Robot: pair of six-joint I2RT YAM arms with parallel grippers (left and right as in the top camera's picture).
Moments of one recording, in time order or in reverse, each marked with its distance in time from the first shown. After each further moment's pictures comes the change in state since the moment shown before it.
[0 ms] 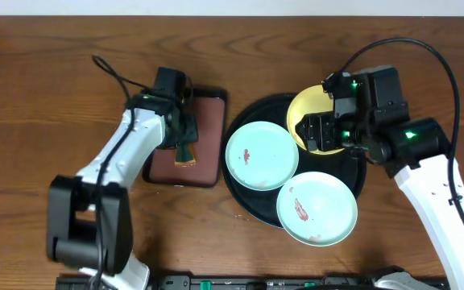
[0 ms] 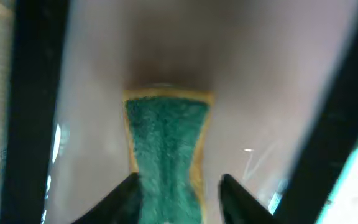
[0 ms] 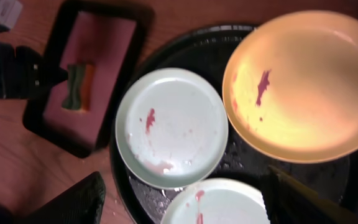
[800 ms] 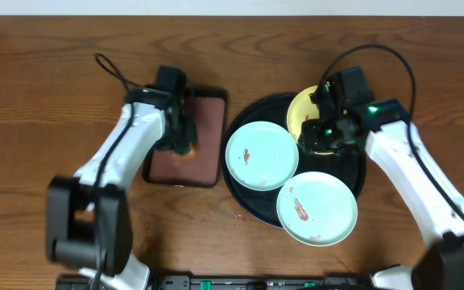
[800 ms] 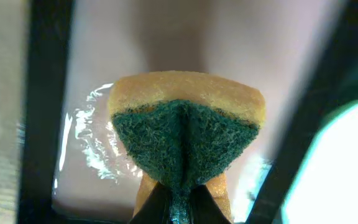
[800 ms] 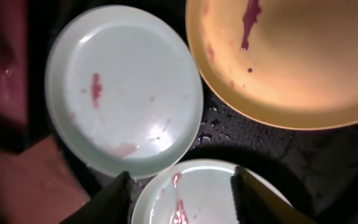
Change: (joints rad) left arm 0.000 -0.007 0.073 -0.127 0.028 0.003; right arm 0.000 0.254 -0.037 -0.014 0.048 0.043
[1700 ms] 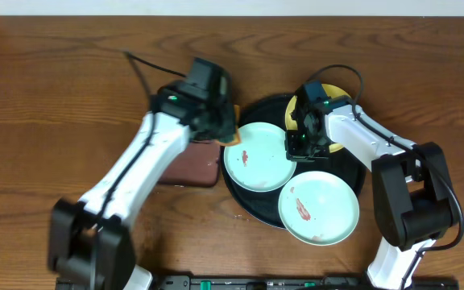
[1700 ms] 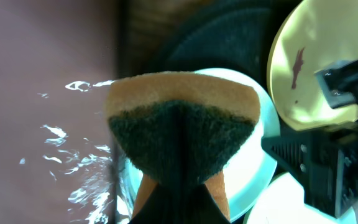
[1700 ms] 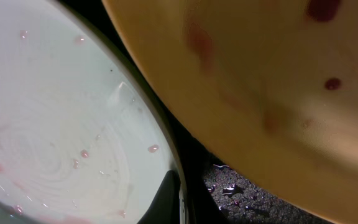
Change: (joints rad) left arm -0.227 -0.029 0.060 0.124 0.155 -0.133; right arm 0.043 0.356 -0.003 0.127 -0.010 0.098
